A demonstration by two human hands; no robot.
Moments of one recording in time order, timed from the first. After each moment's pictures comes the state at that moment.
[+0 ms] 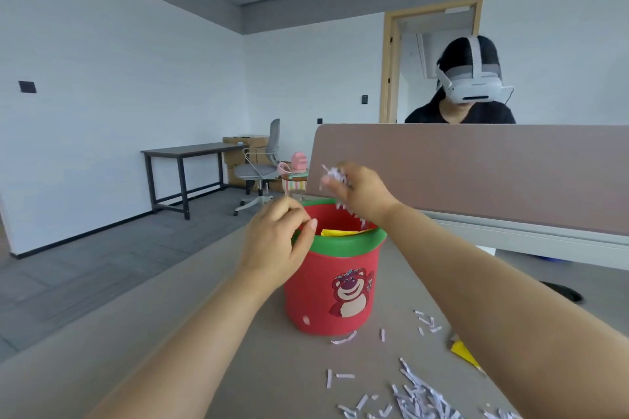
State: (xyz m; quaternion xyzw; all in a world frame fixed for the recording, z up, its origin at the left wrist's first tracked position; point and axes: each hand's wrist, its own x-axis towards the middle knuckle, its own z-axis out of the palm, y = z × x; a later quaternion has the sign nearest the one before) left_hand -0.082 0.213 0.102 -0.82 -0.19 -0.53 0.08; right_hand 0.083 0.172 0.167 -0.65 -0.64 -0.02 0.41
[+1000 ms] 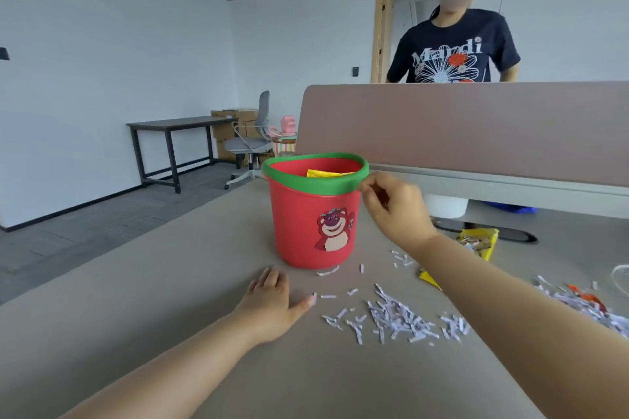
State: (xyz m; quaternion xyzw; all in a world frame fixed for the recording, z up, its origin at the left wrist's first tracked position) left_hand -0.110 0.148 -0.020 -0.90 -0.43 0.00 -0.10; right_hand 0.085 0.068 0.080 -0.62 -0.60 -0.15 0.49
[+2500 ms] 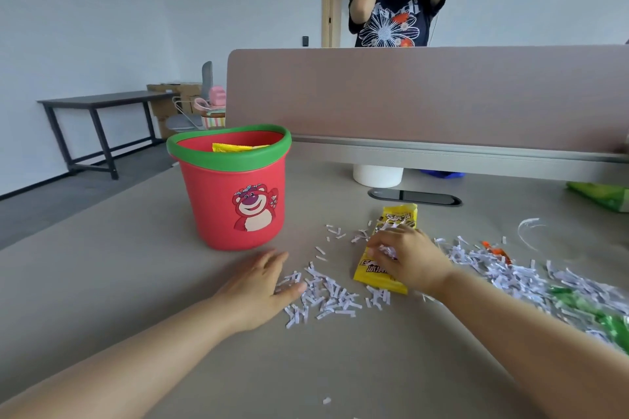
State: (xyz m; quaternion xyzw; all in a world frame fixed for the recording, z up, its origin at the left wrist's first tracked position) left_hand -0.043 0.108 -0.018 -0.95 -0.29 -0.01 -0.14; right_hand 0.180 -0.032 -0.010 -0.77 -0.59 -0.09 0.22
